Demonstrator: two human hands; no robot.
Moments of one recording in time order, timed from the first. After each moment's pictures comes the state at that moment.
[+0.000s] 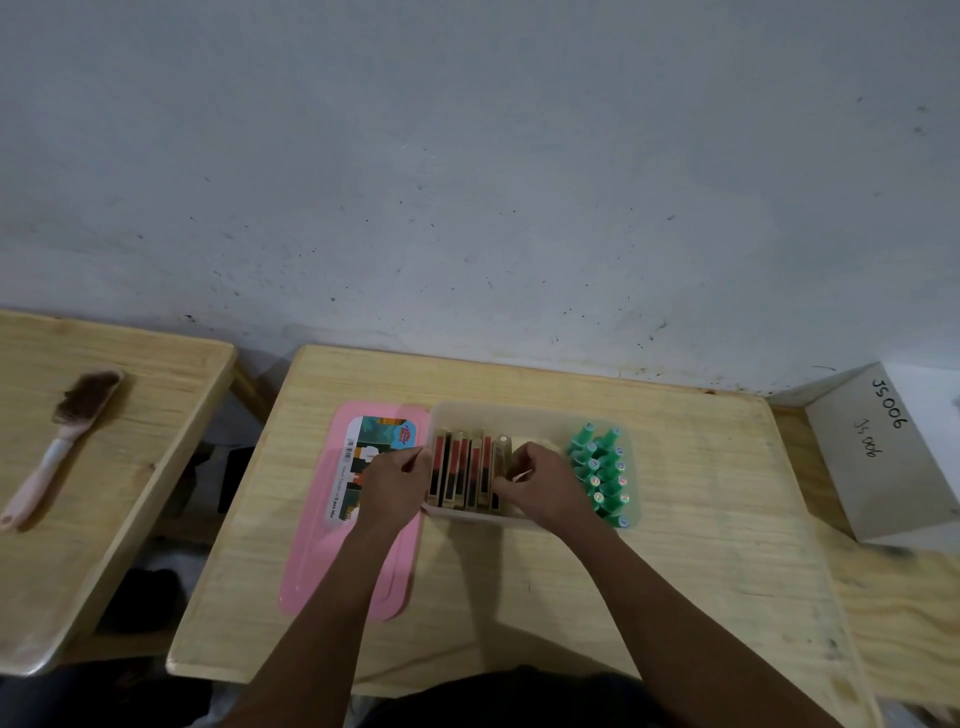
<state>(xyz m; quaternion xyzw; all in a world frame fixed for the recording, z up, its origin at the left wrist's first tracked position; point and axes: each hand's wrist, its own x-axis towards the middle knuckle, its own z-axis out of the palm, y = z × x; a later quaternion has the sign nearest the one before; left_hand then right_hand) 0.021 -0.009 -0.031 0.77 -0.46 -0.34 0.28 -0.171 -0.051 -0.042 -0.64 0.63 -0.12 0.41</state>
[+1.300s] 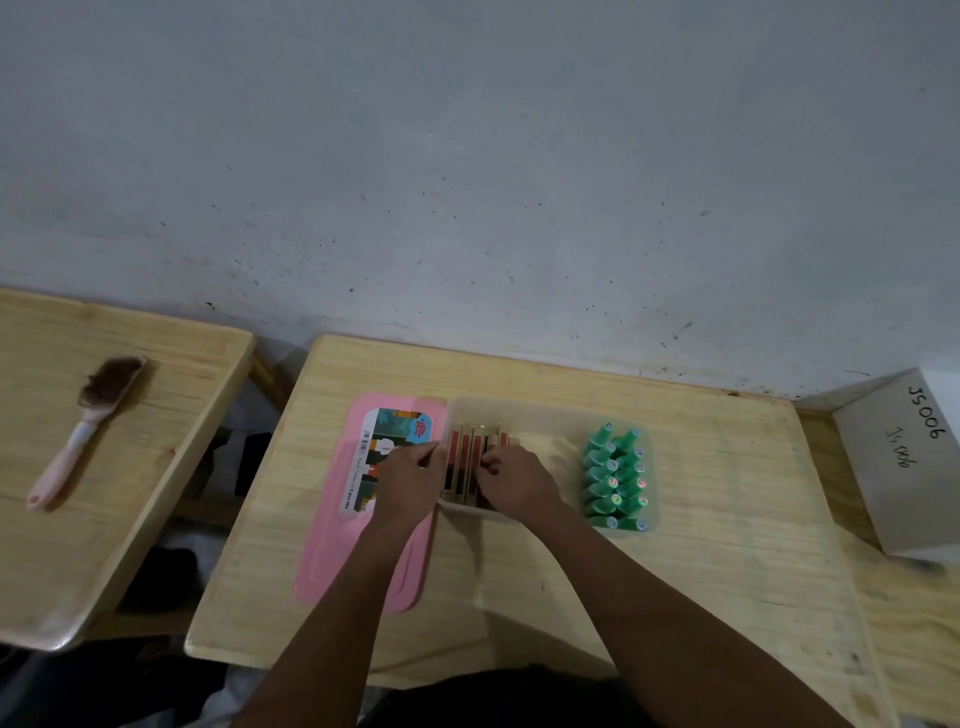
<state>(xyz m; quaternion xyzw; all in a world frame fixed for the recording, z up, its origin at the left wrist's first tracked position) 0.023 -0.012 -0.043 0.77 -0.46 -0.33 0.29 -0.117 -0.057 -0.045 -0.69 0.62 -0.01 0.37</state>
